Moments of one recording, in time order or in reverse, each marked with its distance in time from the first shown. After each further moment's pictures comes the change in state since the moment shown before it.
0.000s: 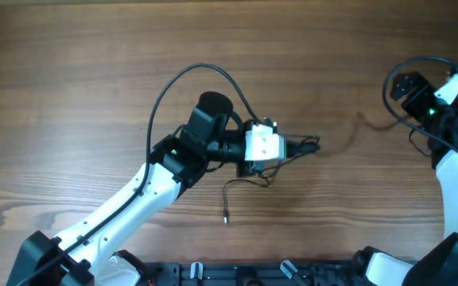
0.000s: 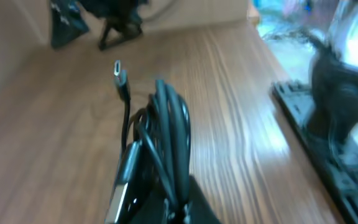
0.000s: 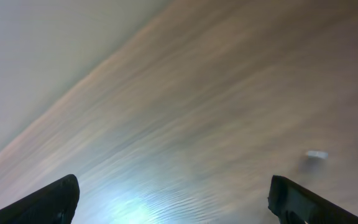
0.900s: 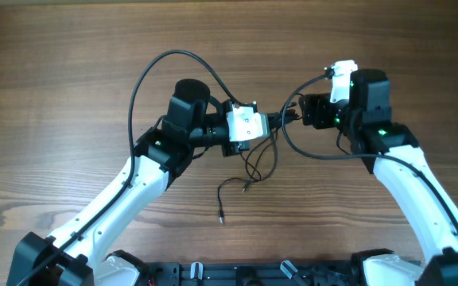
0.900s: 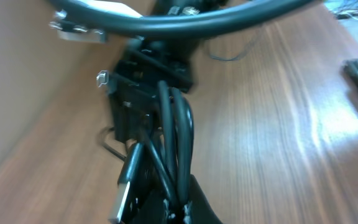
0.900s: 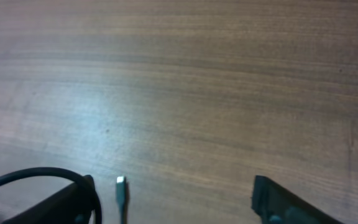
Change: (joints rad) left arm 0.122 0.000 0.000 0.008 -0.072 0.104; right arm 0.571 -0.011 -0.014 -0.085 0.249 -0.238
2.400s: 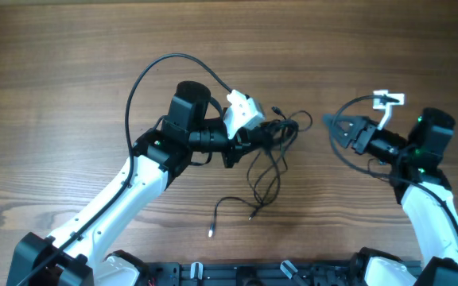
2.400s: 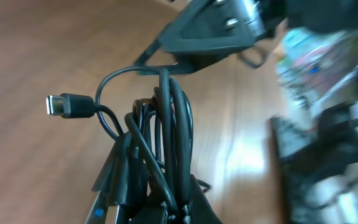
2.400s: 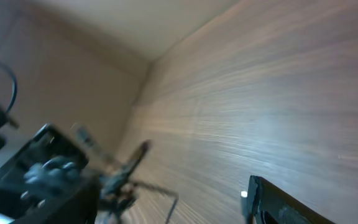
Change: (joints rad) left arm 0.011 0.000 0.000 -0.093 0.075 -0.439; right arm -0.415 -0.127 -0.342 0.427 -1.025 0.310
